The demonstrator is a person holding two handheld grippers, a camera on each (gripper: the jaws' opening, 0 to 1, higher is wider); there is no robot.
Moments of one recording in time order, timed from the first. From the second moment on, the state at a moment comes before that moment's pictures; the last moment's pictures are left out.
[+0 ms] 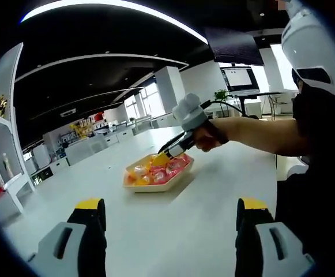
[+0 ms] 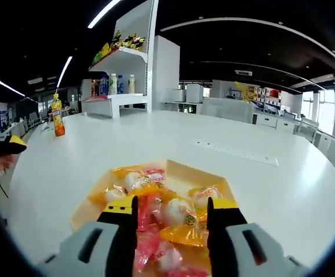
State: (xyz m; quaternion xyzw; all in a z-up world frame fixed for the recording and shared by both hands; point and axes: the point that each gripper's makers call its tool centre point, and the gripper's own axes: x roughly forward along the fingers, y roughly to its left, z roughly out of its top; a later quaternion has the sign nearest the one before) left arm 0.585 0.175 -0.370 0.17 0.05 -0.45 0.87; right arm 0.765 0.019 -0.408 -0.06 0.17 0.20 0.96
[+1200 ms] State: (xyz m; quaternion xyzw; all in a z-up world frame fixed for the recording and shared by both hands) left arm 0.580 0.177 -0.368 0.18 0.05 -0.45 0.87; right arm 0.757 0.011 -0.389 -0.03 0.13 0.20 0.97
